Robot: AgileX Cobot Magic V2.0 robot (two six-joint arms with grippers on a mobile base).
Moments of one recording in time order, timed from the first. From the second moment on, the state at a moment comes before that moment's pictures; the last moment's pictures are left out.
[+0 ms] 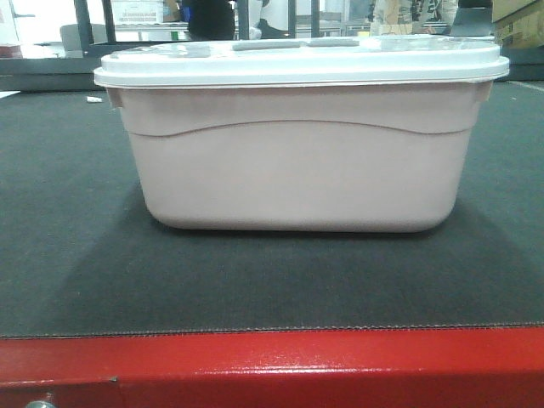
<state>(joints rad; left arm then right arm) 0.00 -0.02 0.03 -0.17 -0.06 0.14 -0.07 -0.01 0.03 0.01 -0.01 0.04</state>
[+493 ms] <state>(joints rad) -0.01 0.09 -0.38 -0.16 0.18 0.14 -0.07 0.13 -0.36 0.01 0.01 0.04</state>
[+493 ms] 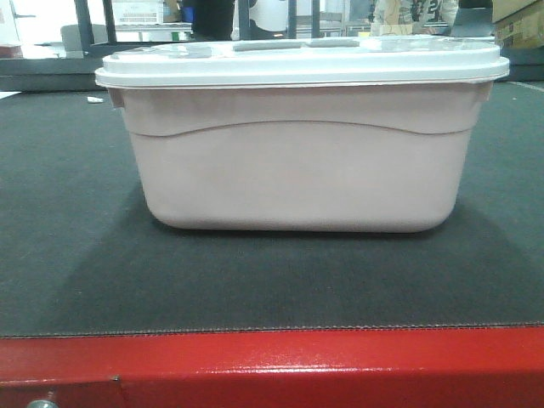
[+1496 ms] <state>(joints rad) -0.04 1.20 -1.18 -0.80 0.81 0.45 -0.07 1.03 -1.11 0.52 0.82 -0.08</state>
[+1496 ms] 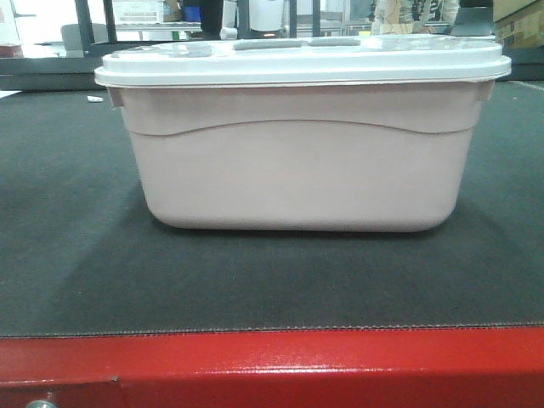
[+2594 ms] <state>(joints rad) 0.11 1.85 -1.32 -1.45 1.18 0.85 -0.32 1.79 -1.29 1.34 1.19 -0.75</state>
